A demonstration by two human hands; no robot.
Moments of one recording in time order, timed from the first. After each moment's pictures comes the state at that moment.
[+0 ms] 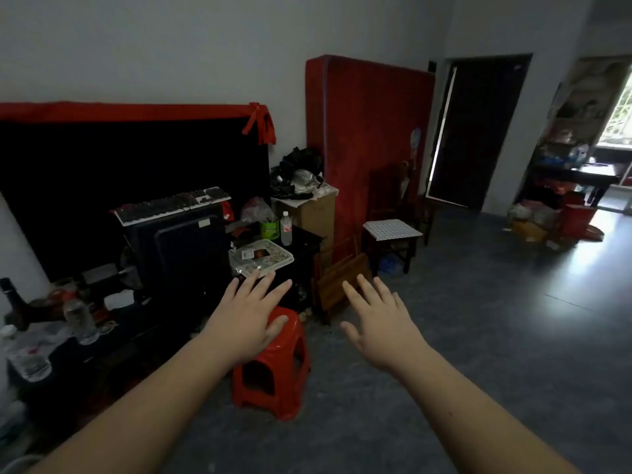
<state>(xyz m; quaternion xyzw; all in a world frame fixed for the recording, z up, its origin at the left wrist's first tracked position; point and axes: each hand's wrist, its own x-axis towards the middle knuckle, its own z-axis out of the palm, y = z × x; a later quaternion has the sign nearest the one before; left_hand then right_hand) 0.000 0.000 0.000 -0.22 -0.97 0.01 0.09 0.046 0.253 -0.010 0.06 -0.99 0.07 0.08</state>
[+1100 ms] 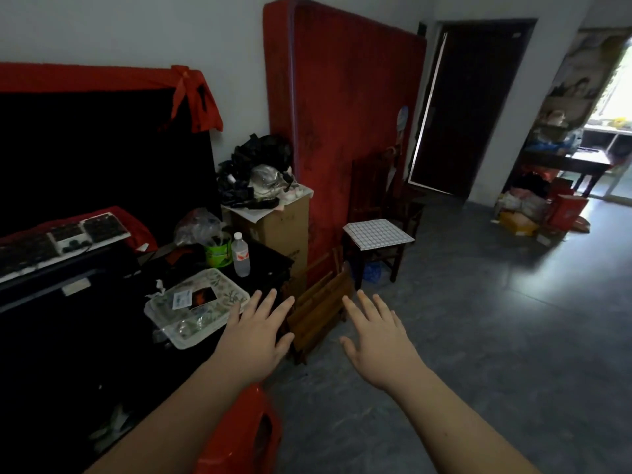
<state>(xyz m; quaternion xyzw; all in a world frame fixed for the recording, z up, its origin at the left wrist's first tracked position) -0.470 0.160 -0.068 -0.24 -0.97 -0.05 0.01 -0.403 0.392 -0.068 0.00 -0.99 0.10 0.05</state>
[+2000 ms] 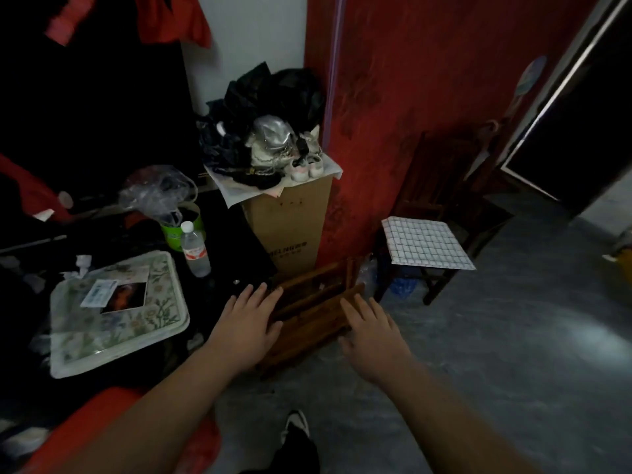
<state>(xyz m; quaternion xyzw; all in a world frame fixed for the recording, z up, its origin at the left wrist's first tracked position) -0.866 0.388 -0.190 -0.07 -0.98 -0.14 -0.08 -0.872 0.644 -0.180 0.13 -0.98 0.07 -0.10</state>
